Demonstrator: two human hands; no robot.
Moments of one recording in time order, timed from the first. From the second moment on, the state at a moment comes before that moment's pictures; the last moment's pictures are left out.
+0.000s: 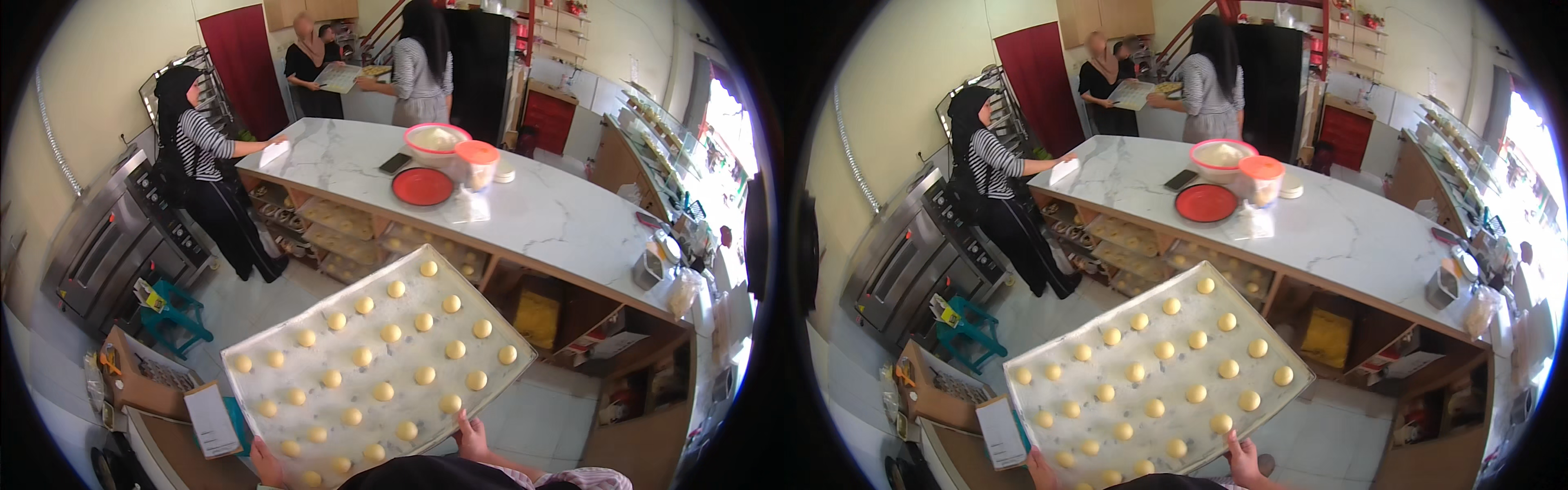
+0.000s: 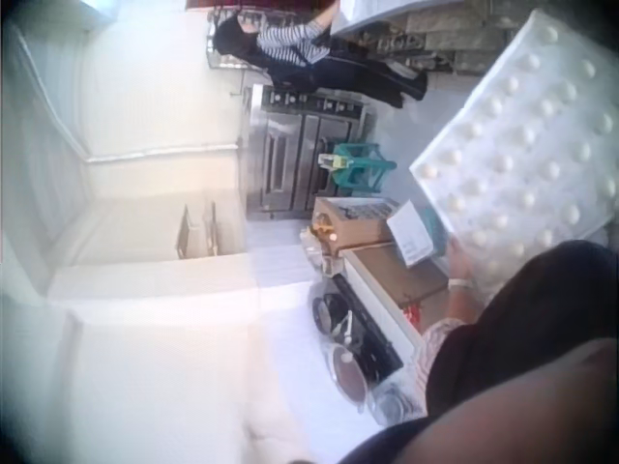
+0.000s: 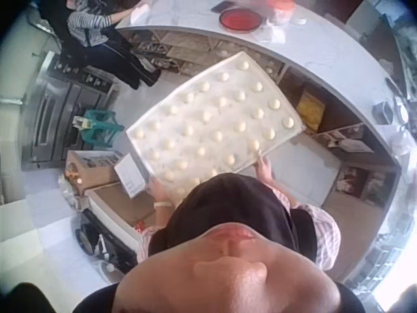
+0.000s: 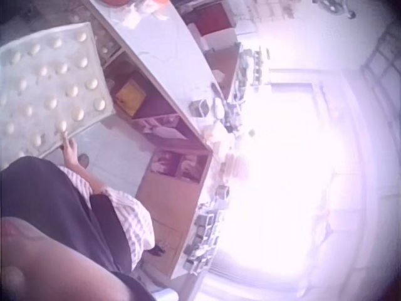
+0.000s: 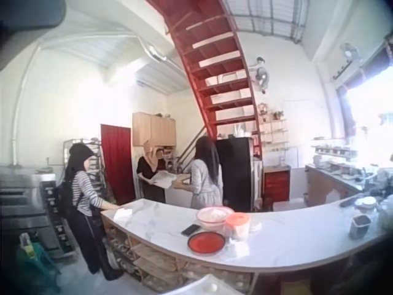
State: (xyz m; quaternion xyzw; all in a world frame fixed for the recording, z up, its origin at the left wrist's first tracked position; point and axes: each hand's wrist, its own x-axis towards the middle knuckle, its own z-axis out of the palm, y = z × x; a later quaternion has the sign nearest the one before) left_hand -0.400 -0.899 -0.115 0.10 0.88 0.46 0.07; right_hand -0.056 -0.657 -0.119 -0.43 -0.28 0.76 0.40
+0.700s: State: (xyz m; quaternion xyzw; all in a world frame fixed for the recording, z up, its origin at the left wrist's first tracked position) left_hand -0.154 -0.611 -0.074 0.23 0.73 0.62 0.20; right_hand 0.204 -0.426 -0.054 -0.52 -0.36 0.64 0.44
